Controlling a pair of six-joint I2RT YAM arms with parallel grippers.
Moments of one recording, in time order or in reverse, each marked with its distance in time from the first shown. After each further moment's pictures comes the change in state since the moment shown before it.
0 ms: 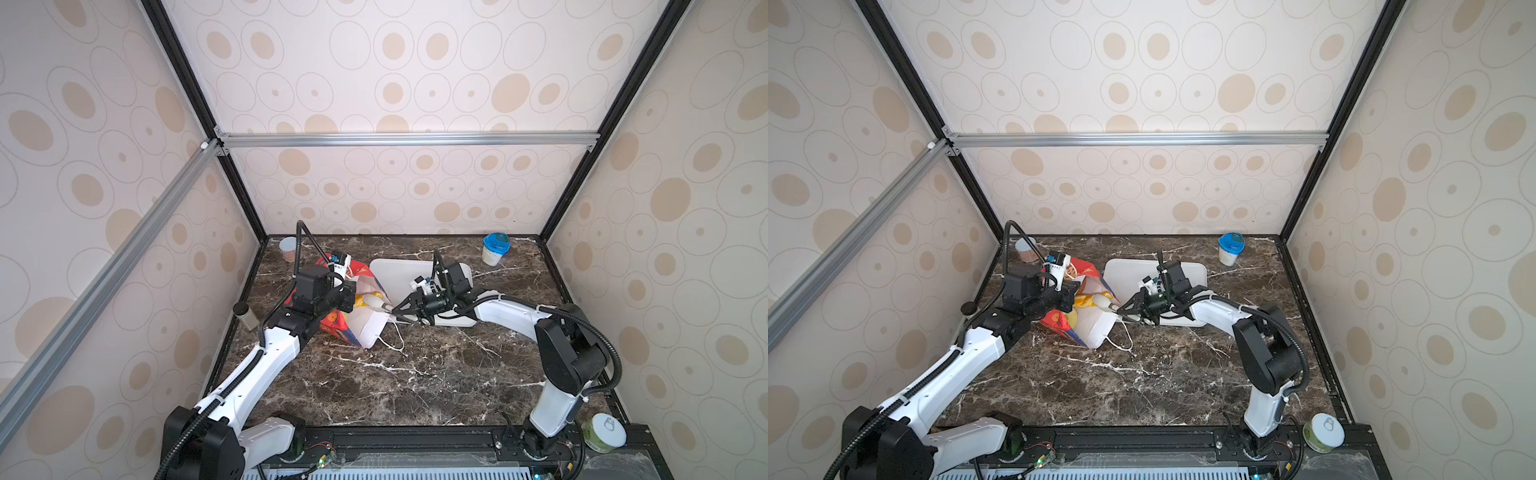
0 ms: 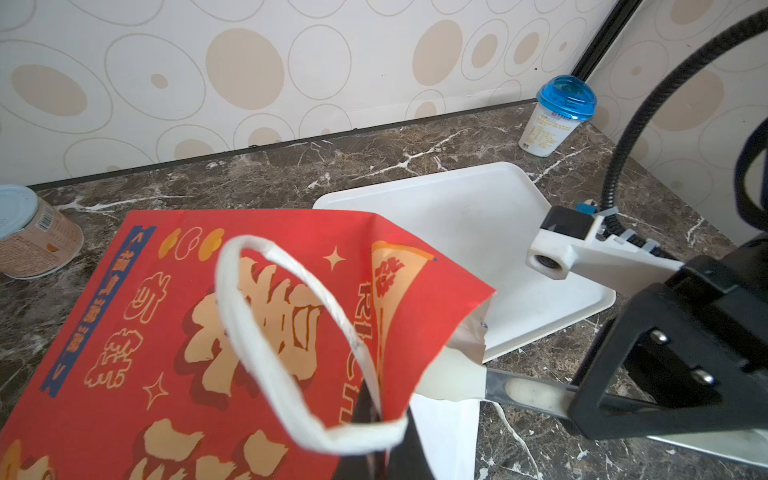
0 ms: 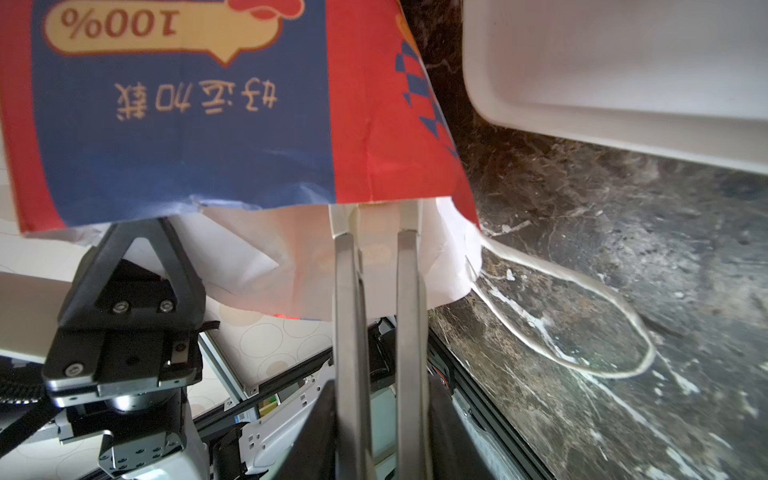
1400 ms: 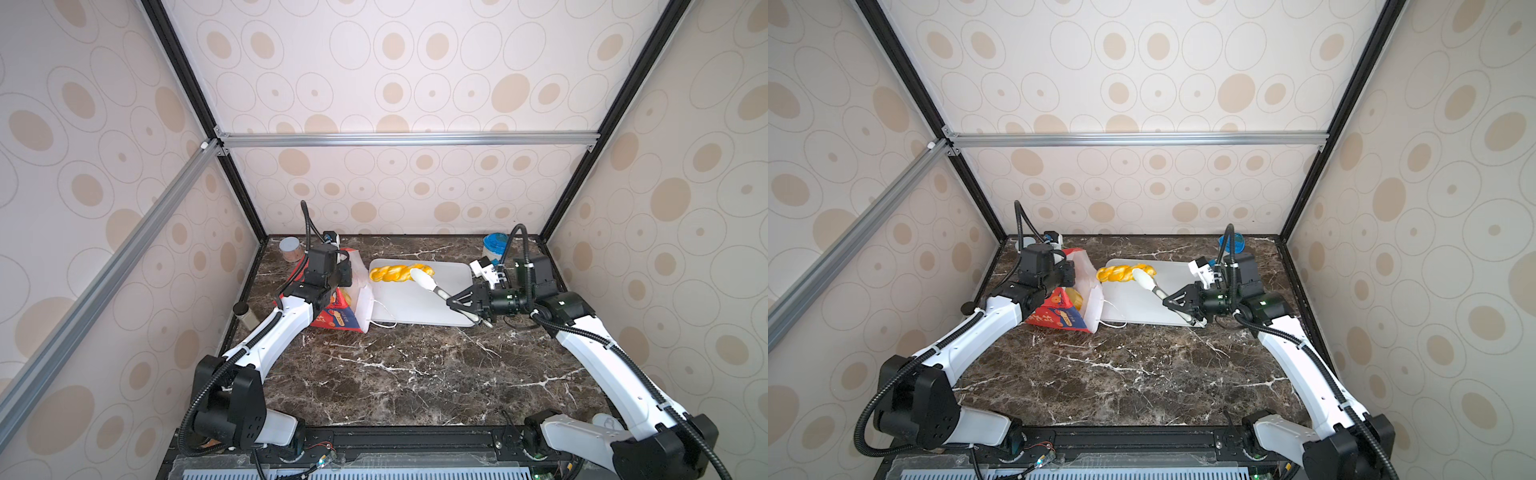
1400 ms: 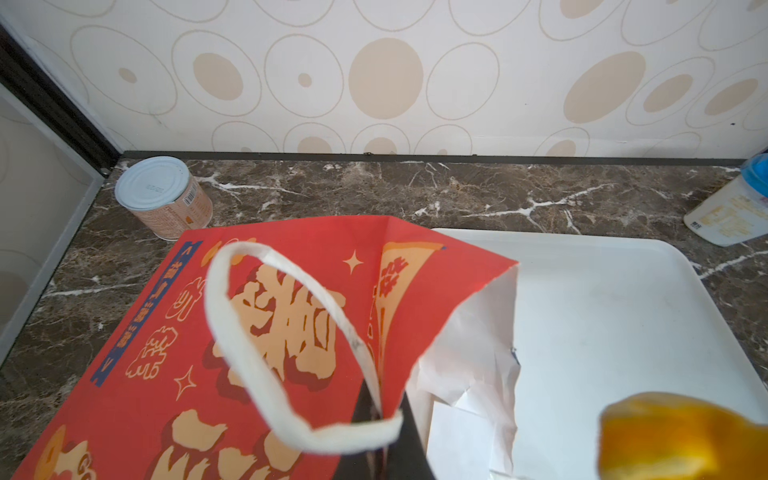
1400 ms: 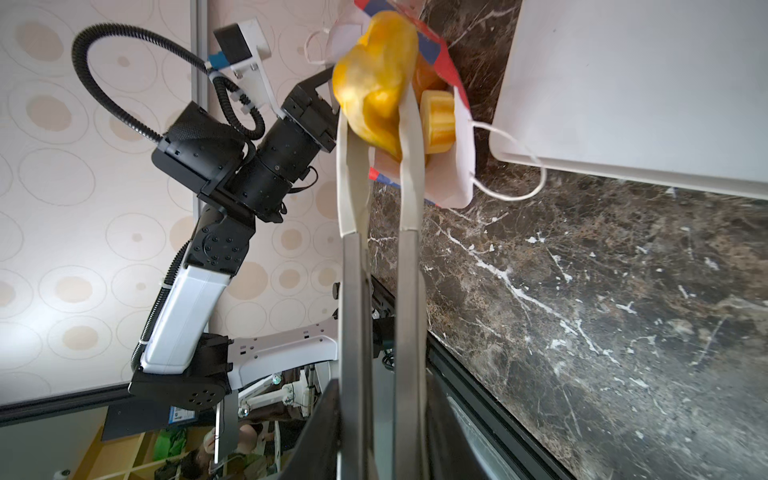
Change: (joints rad) left arm 0.049 0.259 0.203 0.006 -0.300 -0.134; right arm -0.288 -0.638 -0.054 -0.500 0.024 -0.341
